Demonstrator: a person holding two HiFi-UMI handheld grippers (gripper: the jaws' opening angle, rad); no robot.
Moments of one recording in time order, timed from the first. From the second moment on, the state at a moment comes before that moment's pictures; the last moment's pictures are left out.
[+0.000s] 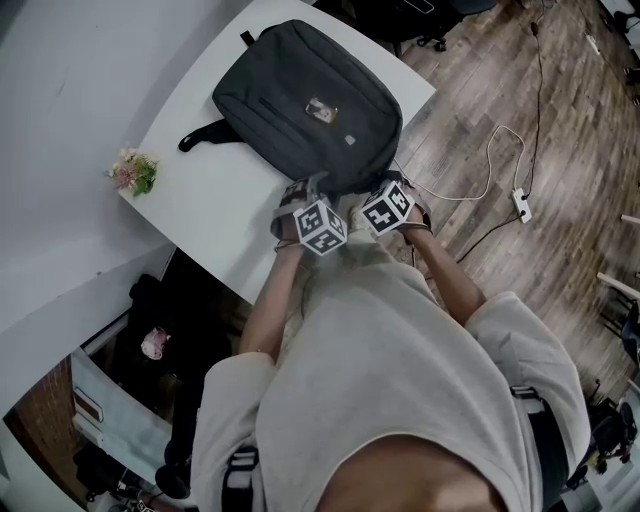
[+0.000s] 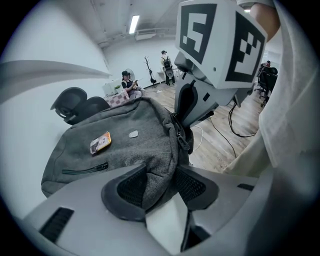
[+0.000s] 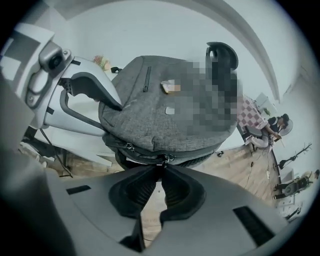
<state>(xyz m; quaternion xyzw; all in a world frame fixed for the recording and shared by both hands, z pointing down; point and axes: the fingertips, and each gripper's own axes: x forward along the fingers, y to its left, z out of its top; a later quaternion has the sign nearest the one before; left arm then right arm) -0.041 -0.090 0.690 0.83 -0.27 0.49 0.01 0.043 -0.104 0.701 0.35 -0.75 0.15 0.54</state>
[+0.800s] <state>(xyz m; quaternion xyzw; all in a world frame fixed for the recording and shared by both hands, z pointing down) -0.094 -0.117 0.578 0.84 -0.46 0.25 0.13 0.061 -0.150 0.590 0.48 -0.82 0.18 0.27</state>
